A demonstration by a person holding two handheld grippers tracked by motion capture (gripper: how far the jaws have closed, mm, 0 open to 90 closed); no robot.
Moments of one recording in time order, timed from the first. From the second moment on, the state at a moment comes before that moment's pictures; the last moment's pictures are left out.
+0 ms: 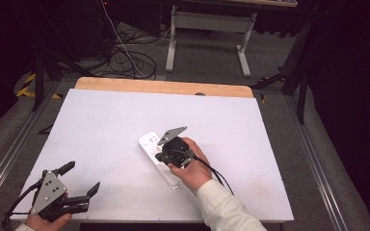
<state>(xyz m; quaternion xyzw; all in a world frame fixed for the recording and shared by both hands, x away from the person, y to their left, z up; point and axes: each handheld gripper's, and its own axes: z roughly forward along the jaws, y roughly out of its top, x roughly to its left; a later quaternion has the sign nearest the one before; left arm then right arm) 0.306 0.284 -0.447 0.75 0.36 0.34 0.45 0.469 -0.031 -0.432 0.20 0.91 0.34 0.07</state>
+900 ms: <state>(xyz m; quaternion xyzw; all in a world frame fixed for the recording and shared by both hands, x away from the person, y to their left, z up) 0.306 0.283 -0.447 0.75 0.36 0.34 0.45 0.464 -0.028 -0.447 0.20 0.92 0.33 0.10</state>
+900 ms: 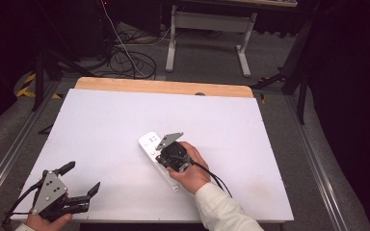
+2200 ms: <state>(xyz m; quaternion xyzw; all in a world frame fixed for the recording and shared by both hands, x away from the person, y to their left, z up) 0.307 0.281 -0.448 0.75 0.36 0.34 0.44 0.457 -0.021 -0.450 0.21 0.92 0.31 0.13</state>
